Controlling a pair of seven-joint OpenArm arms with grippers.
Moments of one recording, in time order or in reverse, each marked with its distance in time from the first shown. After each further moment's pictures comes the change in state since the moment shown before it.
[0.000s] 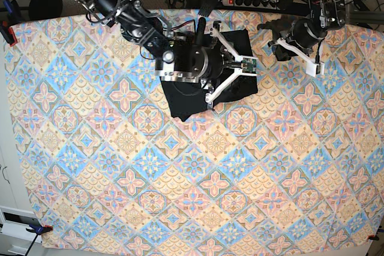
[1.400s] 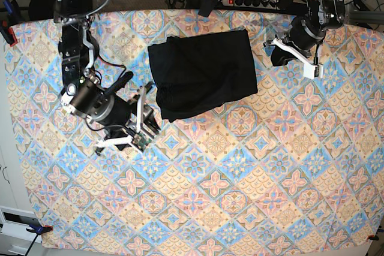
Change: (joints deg) left arm 2.3 1.7 0.0 7.8 -0.2 -0.4 0.4; right arm -1.8 5.3 40.7 4.9 7.9 0.2 4.4
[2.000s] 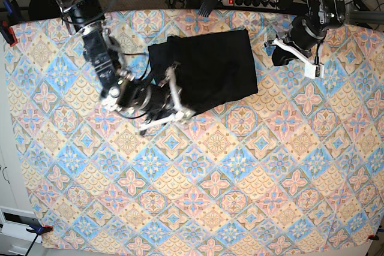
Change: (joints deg) left arm 0.0 0.0 0.0 0.0 0.0 0.2 0.0; right arm 2.1 0.9 -21.3 -10.0 -1.6 -0.2 0.9
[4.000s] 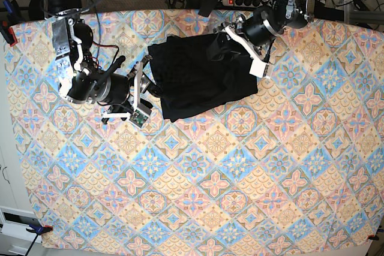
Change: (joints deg) left arm 0.0 3.8 18.1 7.4 -7.3 0.5 2.7; right arm -7.1 6.0 18.1 4.6 19.1 -0.2 -7.1
